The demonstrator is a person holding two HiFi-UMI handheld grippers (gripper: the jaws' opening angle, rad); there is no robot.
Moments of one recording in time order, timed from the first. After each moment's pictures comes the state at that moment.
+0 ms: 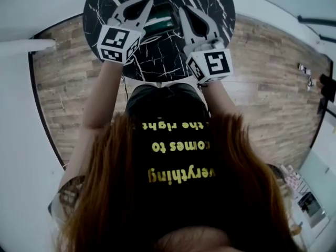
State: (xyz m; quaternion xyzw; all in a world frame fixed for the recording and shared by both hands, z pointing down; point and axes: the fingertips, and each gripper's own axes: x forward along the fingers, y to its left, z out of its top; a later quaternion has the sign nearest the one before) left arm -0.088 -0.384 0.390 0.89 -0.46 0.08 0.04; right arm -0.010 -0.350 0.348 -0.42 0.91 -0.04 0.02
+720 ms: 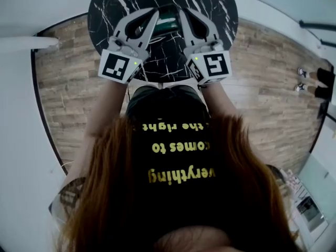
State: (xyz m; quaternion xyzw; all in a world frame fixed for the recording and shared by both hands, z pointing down) left arm -0.083 -0.321 0.327 0.89 -0.45 -0.05 -0.04; right arm -0.022 -0.343 0.348 -0.41 0.91 -0.04 0.02
